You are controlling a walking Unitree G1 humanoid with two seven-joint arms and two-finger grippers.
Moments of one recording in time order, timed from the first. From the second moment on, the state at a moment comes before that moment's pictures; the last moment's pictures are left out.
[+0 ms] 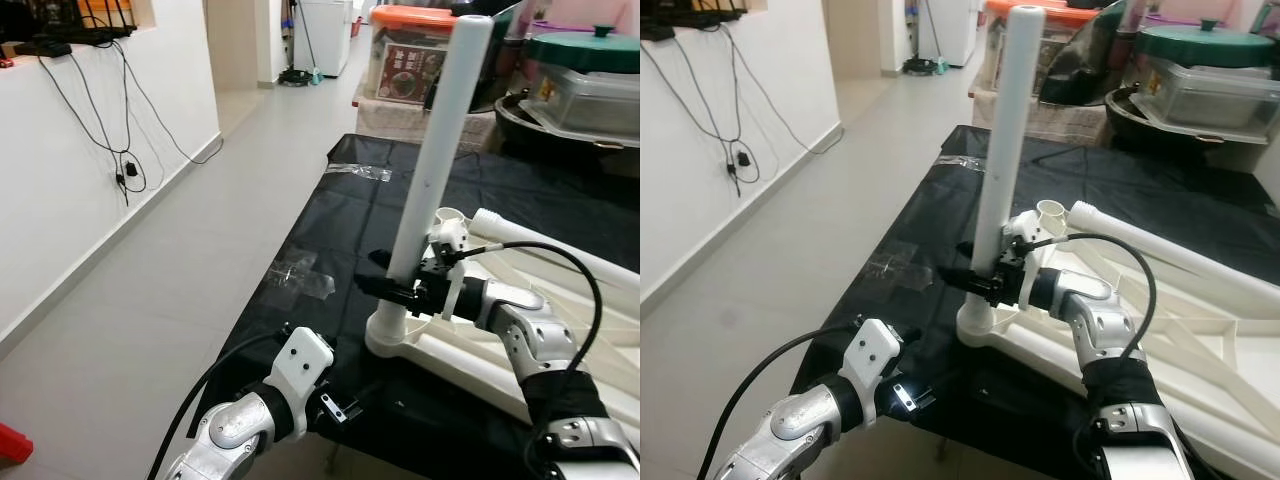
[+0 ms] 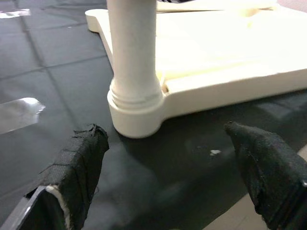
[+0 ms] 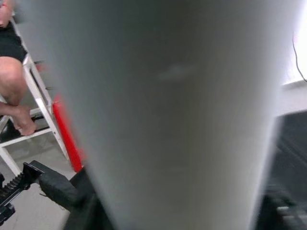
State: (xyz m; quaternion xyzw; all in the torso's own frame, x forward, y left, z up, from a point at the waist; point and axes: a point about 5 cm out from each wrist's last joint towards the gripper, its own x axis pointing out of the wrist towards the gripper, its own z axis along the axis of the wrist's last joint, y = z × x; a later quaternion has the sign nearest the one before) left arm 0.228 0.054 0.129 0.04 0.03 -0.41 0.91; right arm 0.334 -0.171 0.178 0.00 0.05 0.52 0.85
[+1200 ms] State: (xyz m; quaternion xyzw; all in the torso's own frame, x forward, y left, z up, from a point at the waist) left arm 0.227 0.055 0.126 0.04 0.04 -0.41 0.91; right arm 0.308 -0.171 0.151 0.07 -0.04 -0.18 0.98
